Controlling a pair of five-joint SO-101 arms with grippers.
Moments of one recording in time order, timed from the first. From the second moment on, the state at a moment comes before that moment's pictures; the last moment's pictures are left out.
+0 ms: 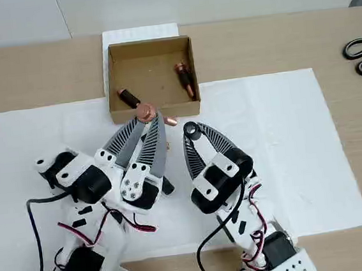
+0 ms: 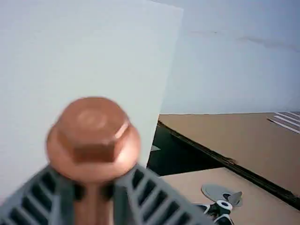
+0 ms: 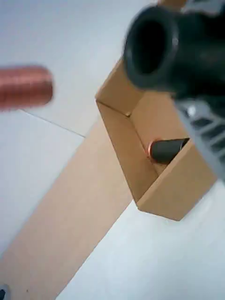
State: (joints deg) left arm 26.8 -88.5 74.6 13.6 18.9; right arm -29.7 -103.2 96.0 12.2 16.2
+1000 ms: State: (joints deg) left arm 31.7 -88.5 74.8 9.9 11.9; right arm -29.7 -103.2 96.0 12.2 16.2
